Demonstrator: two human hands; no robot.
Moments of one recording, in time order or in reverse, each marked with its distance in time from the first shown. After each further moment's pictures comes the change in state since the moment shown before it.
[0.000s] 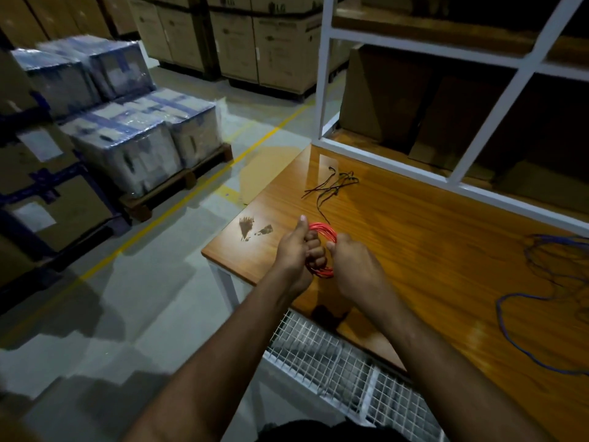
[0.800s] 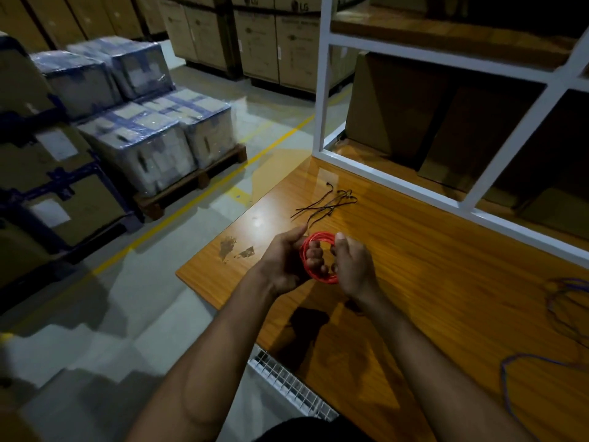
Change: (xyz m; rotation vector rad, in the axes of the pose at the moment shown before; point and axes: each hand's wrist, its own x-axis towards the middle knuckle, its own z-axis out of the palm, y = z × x) left_hand 0.068 0.015 0.023 0.098 -0.154 -0.234; right_hand 0.093 0.065 0.010 0.663 0.091 0.017
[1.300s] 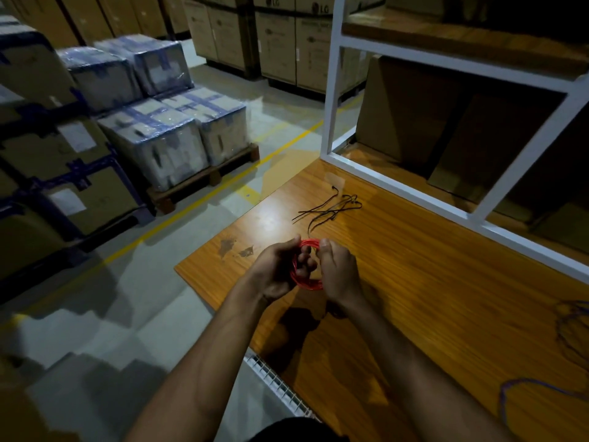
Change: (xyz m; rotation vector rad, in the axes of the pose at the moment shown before) left_hand -0.002 -0.010 -0.009 -0.080 0.059 0.111; right_hand 0.011 0.011 0.017 -0.024 -0.079 -0.124
